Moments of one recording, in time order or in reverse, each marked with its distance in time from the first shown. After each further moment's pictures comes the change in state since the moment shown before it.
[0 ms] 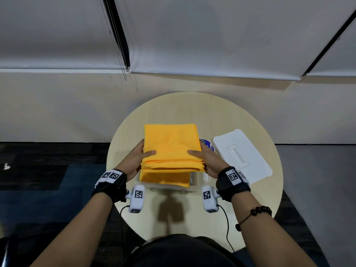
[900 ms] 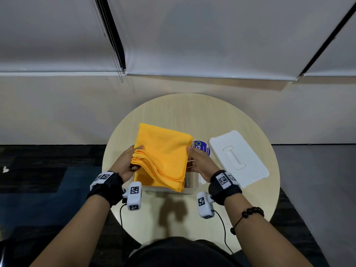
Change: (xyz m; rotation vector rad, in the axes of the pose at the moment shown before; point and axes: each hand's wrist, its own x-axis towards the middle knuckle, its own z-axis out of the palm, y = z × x) left_hand 0.018 -0.014 -0.011 -0.238 0.154 -0.104; right_hand 0.004 0.011 -0.002 -0.130 0.151 -0.009
